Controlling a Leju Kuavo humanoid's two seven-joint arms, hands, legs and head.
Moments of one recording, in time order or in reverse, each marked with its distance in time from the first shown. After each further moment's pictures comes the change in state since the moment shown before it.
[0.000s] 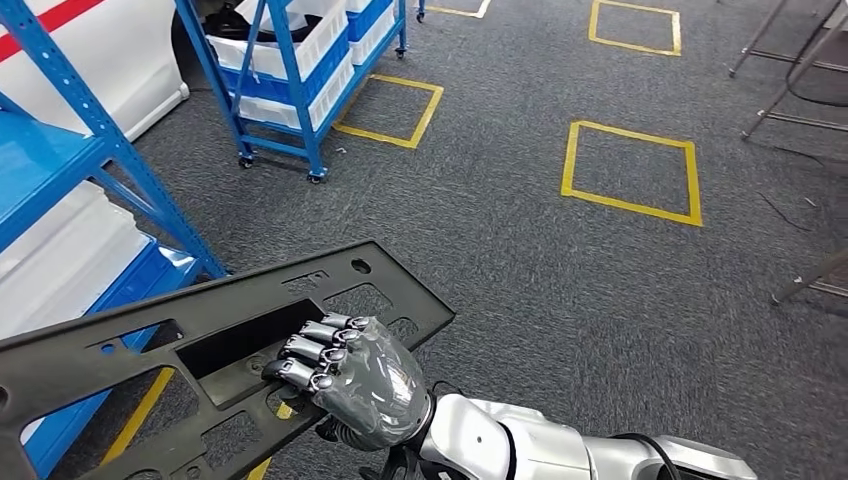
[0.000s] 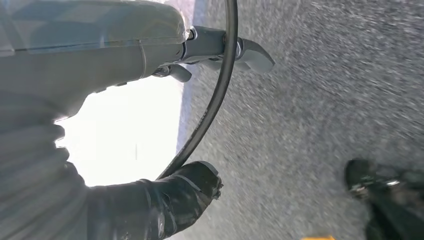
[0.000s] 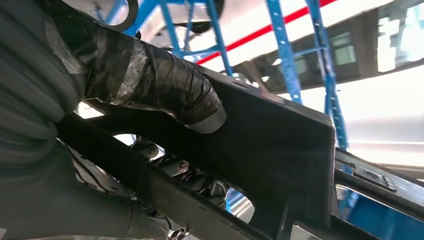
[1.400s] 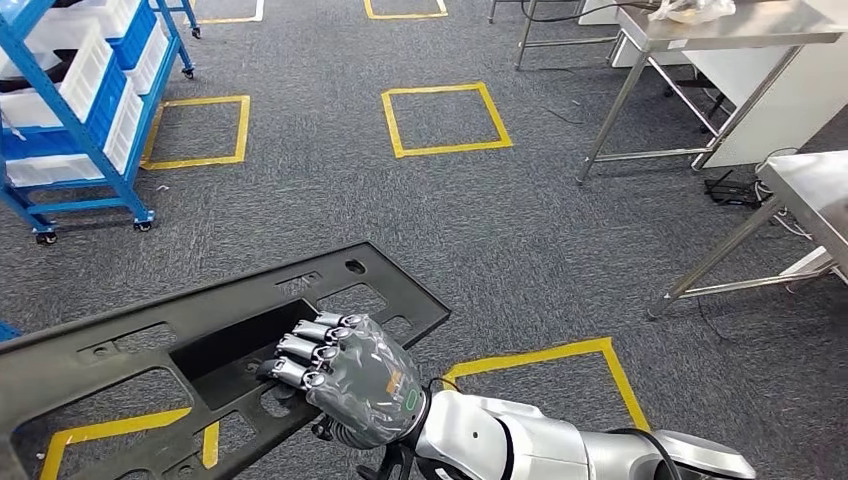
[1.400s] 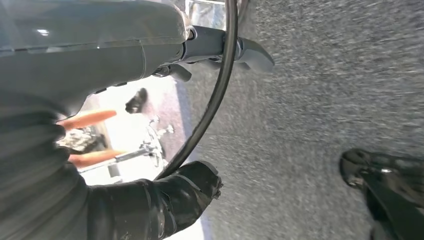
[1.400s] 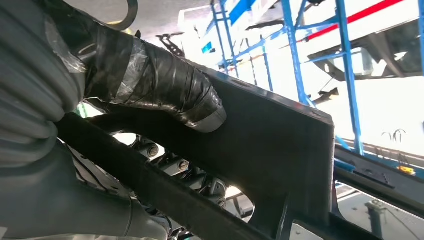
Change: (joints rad) left arm -0.002 -0.009 -0.005 0.001 -0.033 -0.017 -0.056; right arm -0.032 0.007 0.015 0.009 -0.034 0.018 -0.003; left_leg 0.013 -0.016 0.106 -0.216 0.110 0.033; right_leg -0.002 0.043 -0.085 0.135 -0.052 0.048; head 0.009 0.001
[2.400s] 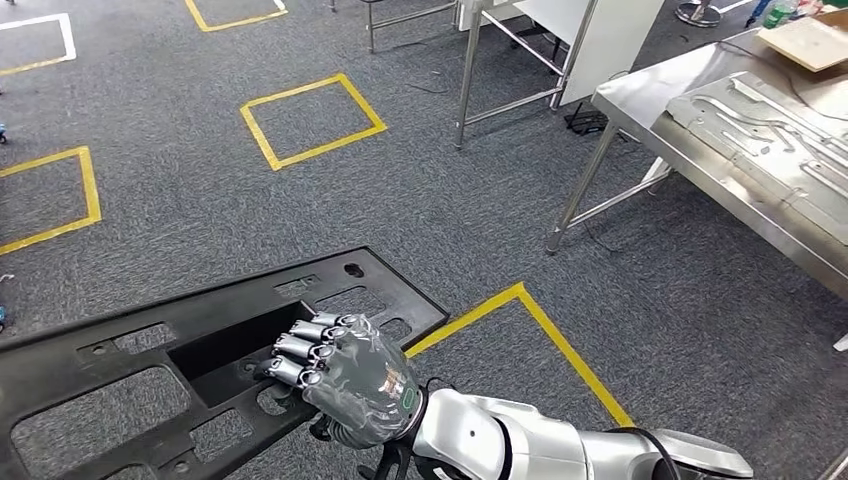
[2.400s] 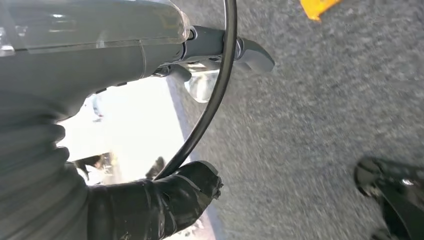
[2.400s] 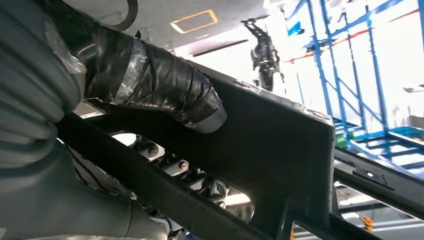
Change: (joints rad) left arm -0.001 0.003 0.002 0.000 0.003 0.003 0.024; right arm -0.001 0.004 0.002 0.001 -0.017 0.015 0.003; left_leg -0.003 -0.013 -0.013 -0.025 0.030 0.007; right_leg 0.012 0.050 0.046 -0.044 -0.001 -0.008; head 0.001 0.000
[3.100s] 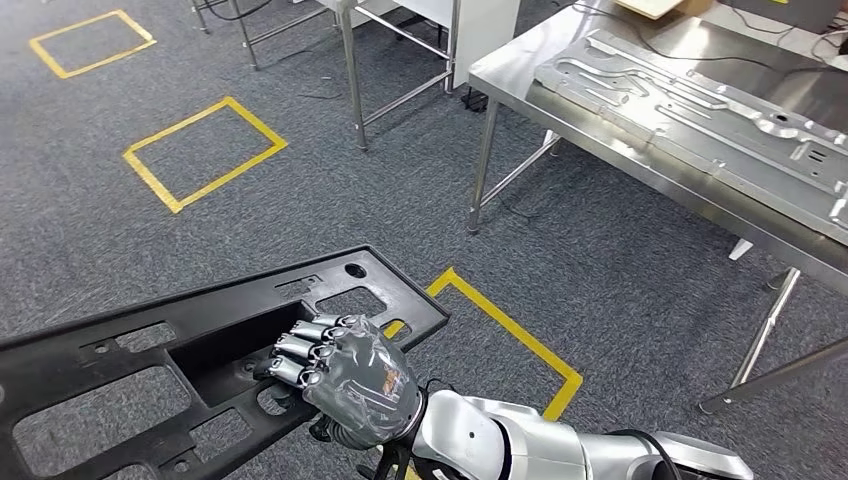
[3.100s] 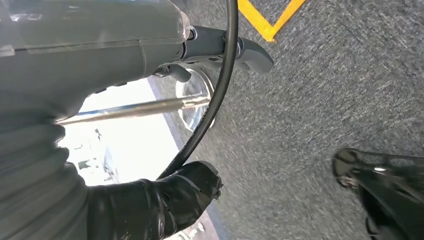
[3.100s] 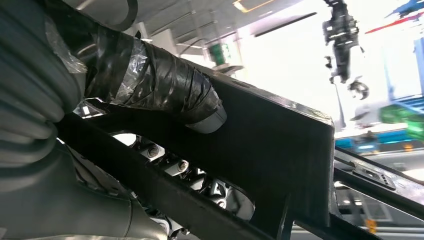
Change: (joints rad) left arm 0.003 -0.003 0.001 0.000 -0.006 -0.007 -0.001; right arm 0.003 0.008 0.000 0.007 -0.002 -0.002 0.000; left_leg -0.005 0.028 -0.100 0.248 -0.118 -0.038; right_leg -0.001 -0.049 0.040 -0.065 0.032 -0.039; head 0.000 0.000
